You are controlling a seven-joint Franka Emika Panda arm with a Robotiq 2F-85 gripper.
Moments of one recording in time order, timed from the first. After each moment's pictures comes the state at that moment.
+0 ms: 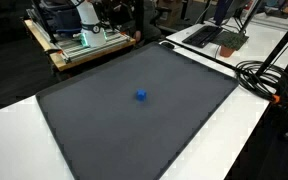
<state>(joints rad) 0.01 -0.32 -0.26 -2.48 0.27 2.29 -0.27</state>
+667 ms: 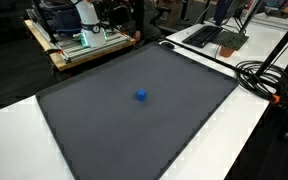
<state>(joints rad) -0.01 -0.32 -0.21 -2.49 0.18 2.29 -0.27</state>
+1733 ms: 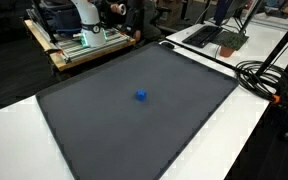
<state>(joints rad) 0.08 -0.31 0.13 -2.66 -0.32 2.30 -0.24</state>
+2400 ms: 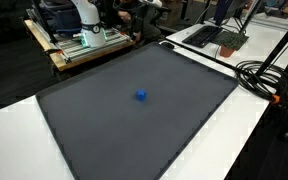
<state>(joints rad) 0.13 -0.19 0.20 -2.65 -0.53 2.26 -0.30</state>
